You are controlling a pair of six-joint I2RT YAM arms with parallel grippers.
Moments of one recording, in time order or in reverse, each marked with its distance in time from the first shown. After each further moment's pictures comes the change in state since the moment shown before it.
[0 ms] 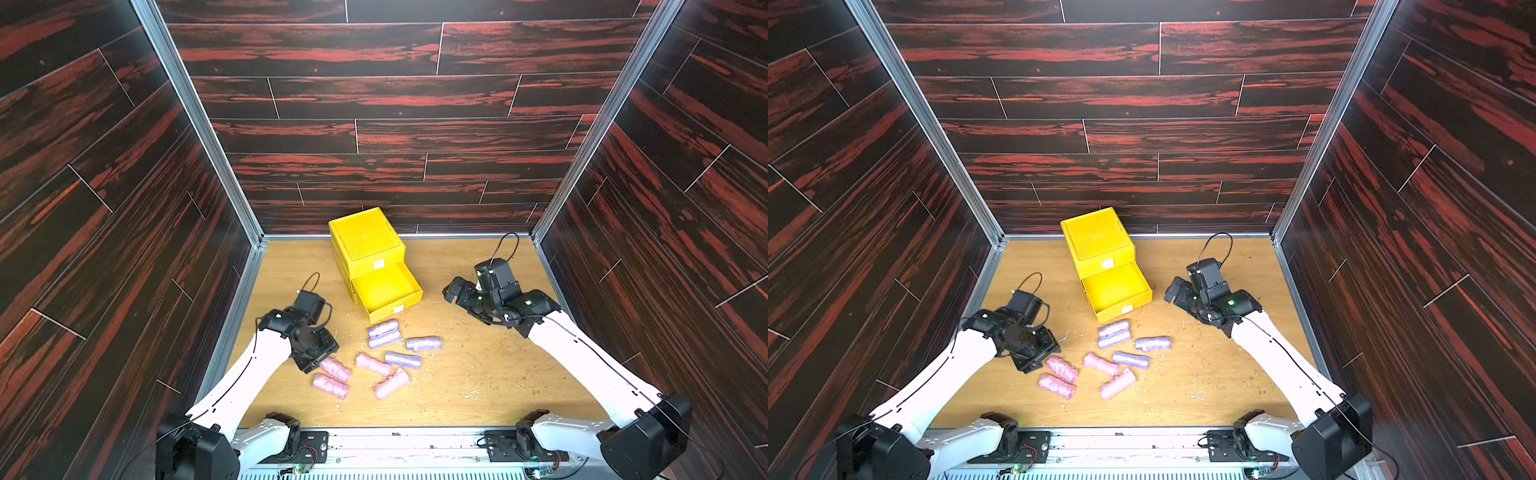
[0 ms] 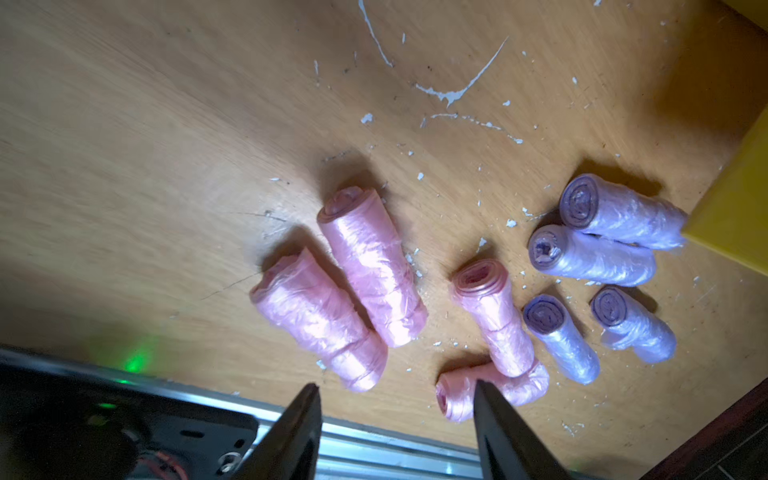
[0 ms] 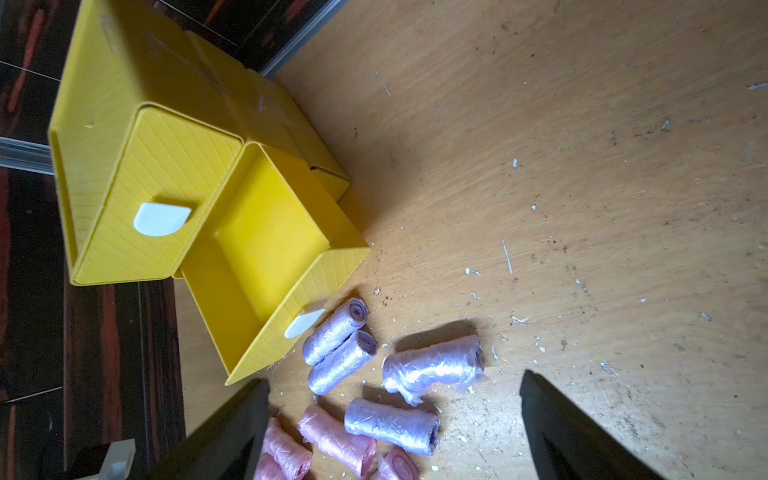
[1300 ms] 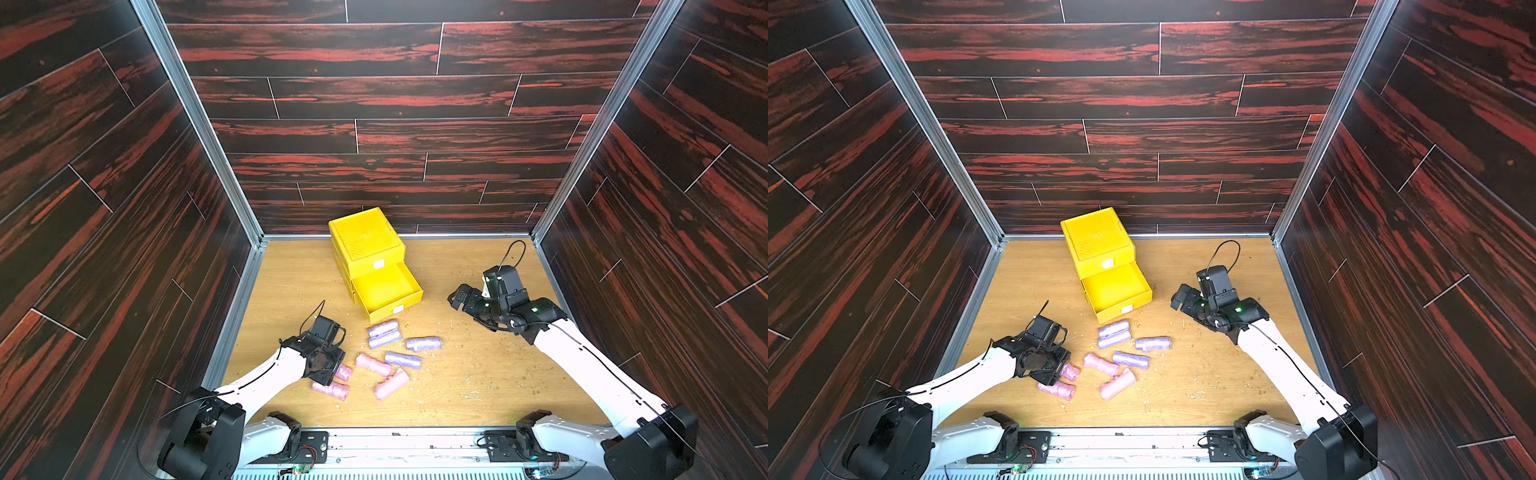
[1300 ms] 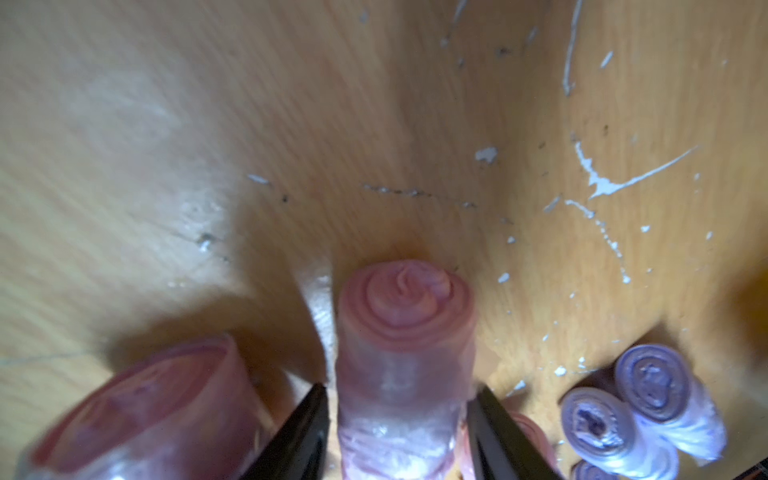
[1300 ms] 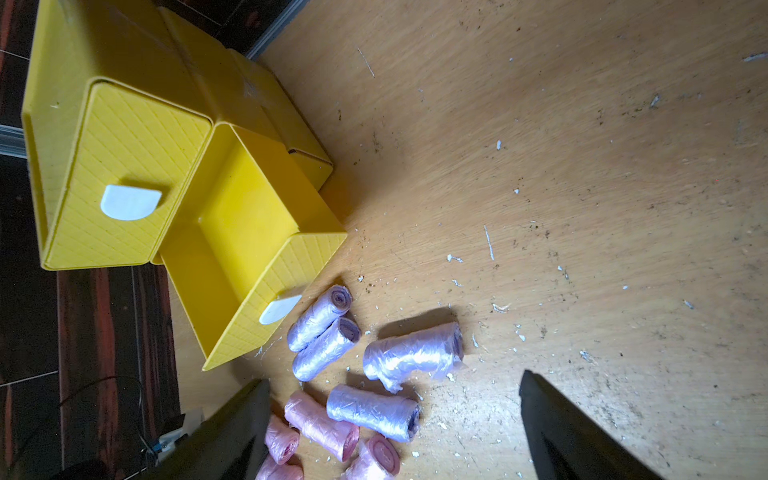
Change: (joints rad) left arm -0.086 0.063 -0.309 0.433 -0.103 -0.470; right arm -0.052 -0.051 -0.084 0.026 -0.070 -0.040
